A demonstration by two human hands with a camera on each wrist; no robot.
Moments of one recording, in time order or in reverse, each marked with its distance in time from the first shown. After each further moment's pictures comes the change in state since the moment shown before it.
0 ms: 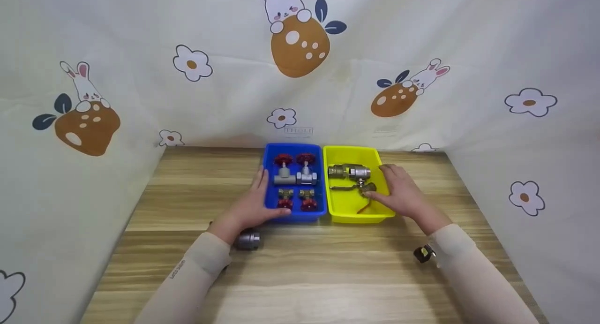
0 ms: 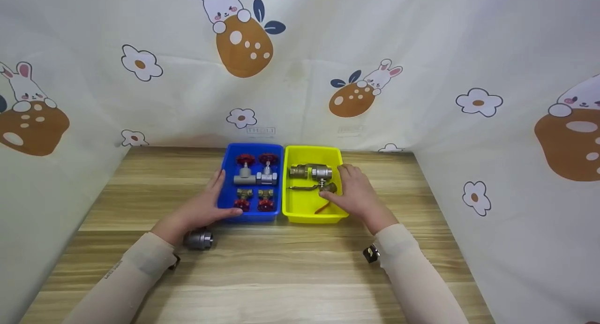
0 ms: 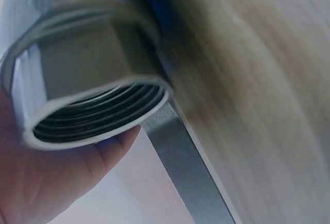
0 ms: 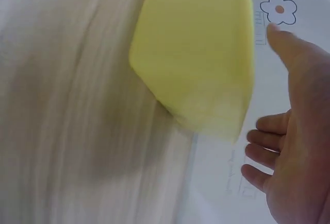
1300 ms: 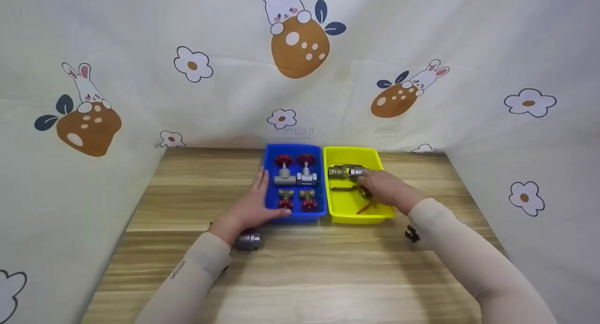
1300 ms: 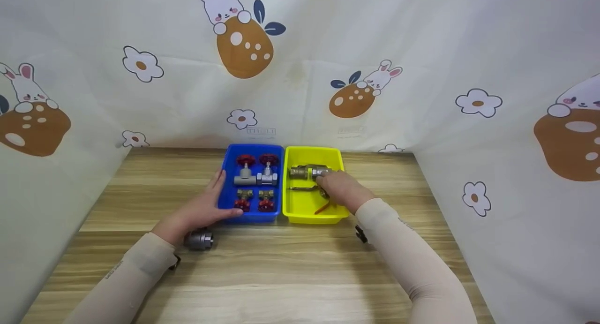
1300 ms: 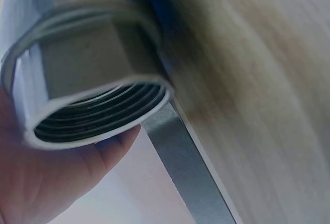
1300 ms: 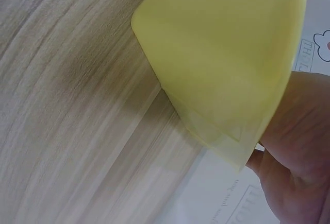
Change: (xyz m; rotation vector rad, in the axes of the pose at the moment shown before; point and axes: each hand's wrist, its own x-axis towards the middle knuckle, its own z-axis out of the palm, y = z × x) left_hand 0.001 -0.001 0.002 -0.009 0.008 0.004; right_hand 0.049 -0.020 0.008 -0.394 -0.218 -0.409
